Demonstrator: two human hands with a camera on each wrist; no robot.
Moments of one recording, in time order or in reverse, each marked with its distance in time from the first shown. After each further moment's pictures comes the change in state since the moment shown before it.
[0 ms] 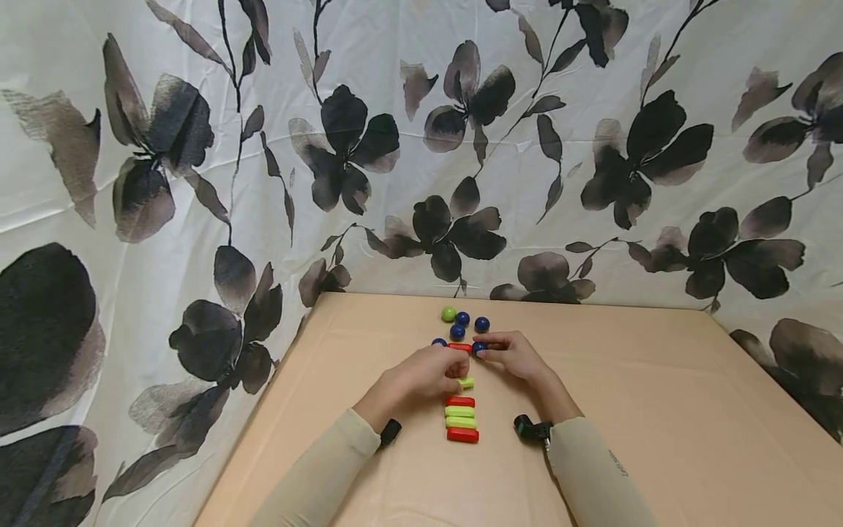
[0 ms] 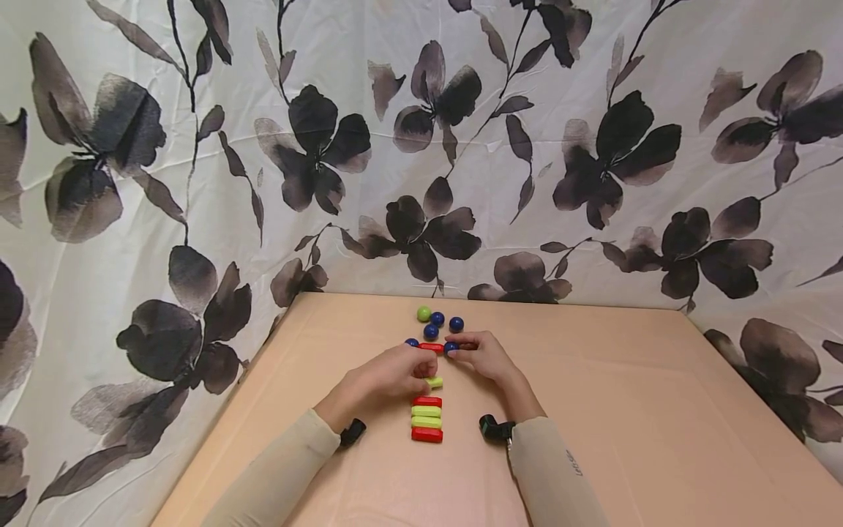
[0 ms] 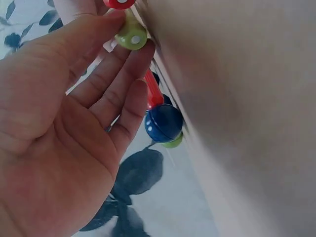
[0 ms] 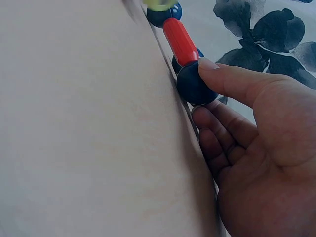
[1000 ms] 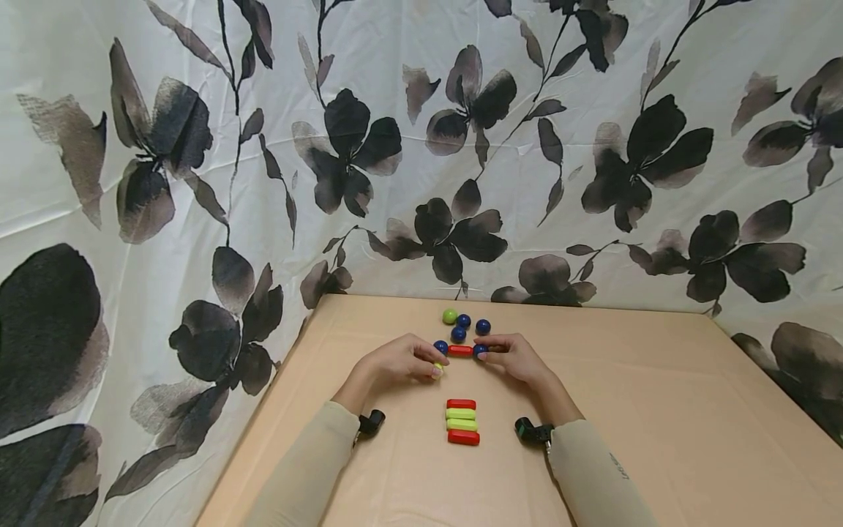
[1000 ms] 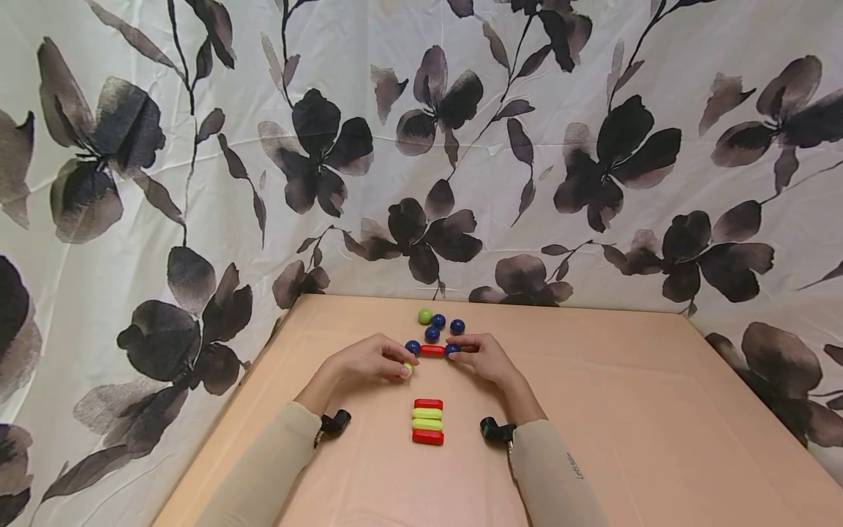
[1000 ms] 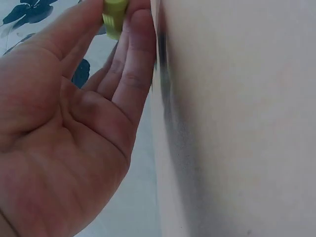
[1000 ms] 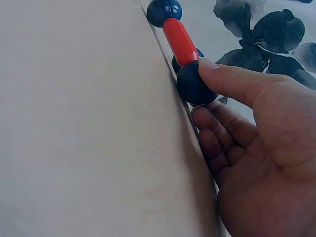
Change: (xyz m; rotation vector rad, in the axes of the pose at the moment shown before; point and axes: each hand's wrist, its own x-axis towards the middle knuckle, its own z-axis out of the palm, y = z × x) left_hand -0.019 -0.058 -0.021 -0.655 -0.073 -0.149; right_hand -0.001 0.000 0.002 -0.001 0.006 0.013
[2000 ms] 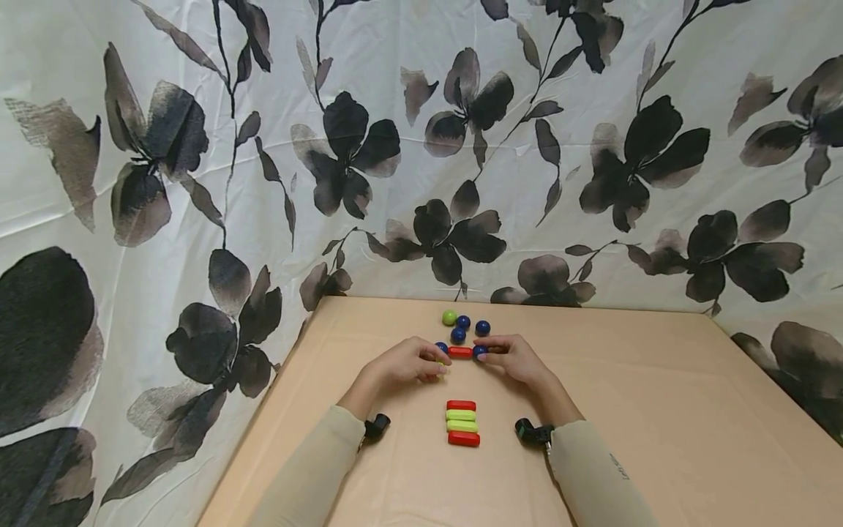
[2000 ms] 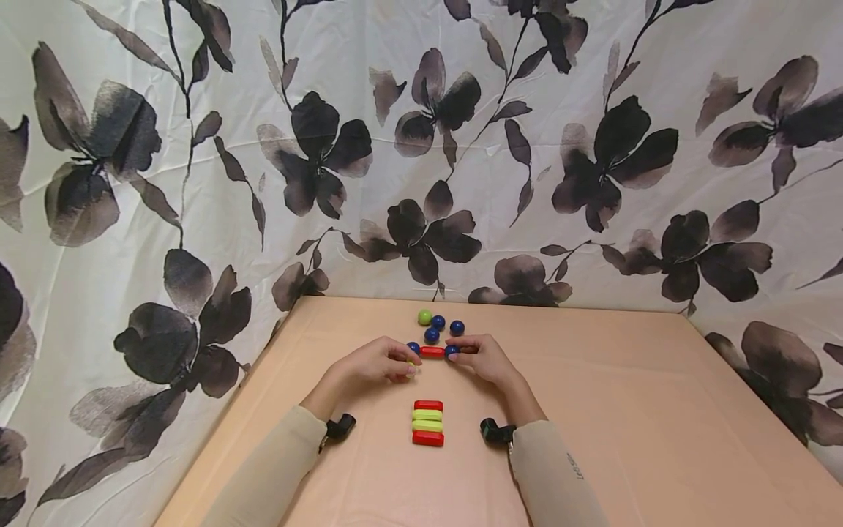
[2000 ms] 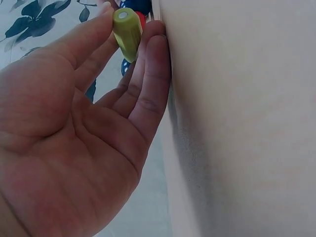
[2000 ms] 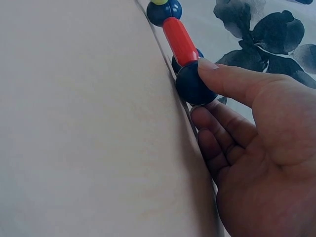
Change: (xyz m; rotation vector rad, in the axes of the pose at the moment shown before) left_hand 0.005 0.004 0.012 0.158 0.091 -0.004; right_hand -0.001 0.001 0.000 0.007 -0.005 -0.003
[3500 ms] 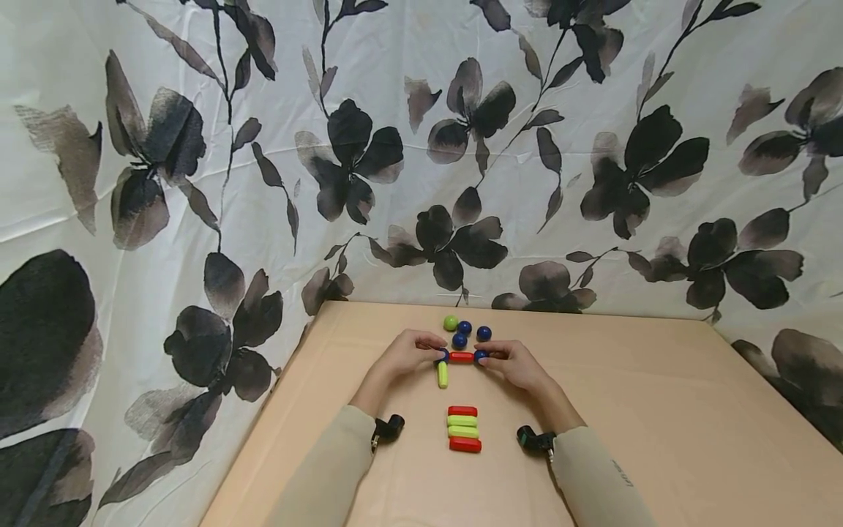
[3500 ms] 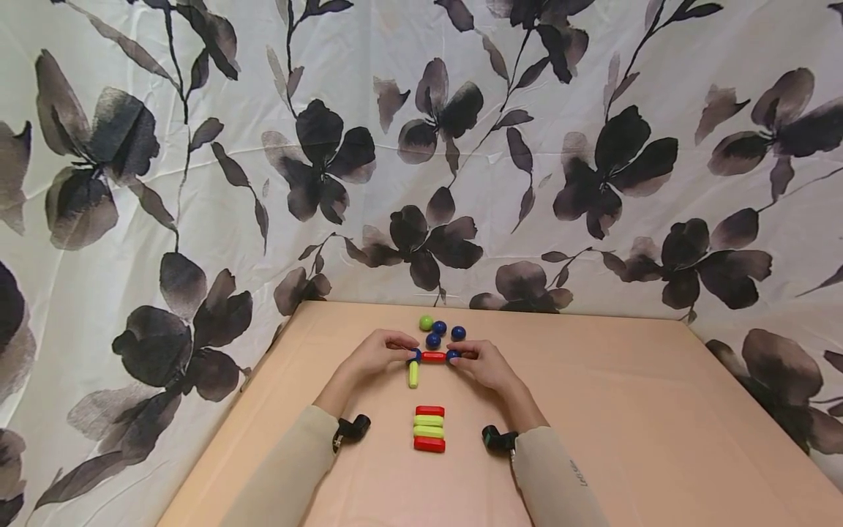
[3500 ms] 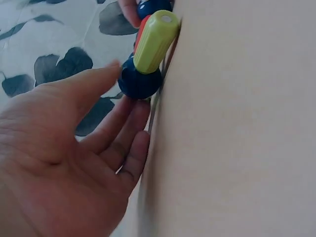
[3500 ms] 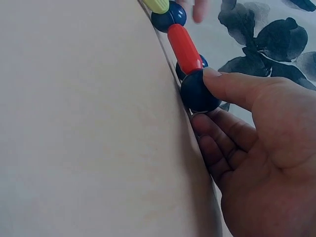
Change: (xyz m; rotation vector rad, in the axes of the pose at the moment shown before) left_hand 0.026 -0.019 -0.004 -0.010 0.340 0.042; right_hand 0.001 0.000 0.002 -0.069 0.000 -0.003
